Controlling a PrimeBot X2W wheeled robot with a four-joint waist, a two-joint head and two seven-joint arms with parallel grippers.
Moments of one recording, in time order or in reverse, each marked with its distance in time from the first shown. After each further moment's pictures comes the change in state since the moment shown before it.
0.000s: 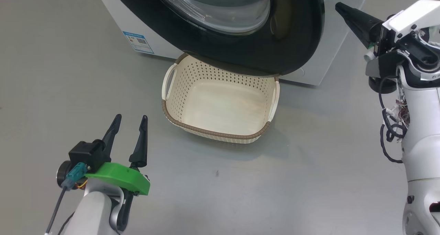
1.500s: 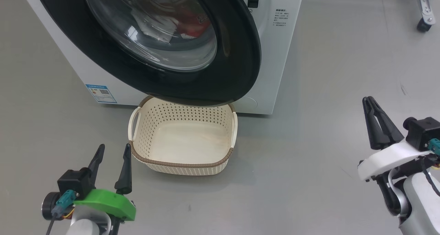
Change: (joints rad) left arm 0.135 0.011 0.098 -0.009 0.058 0.000 0.000; right arm 0.628 -0.235 0.307 -0.338 -0.903 0.100 -0.783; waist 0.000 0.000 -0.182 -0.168
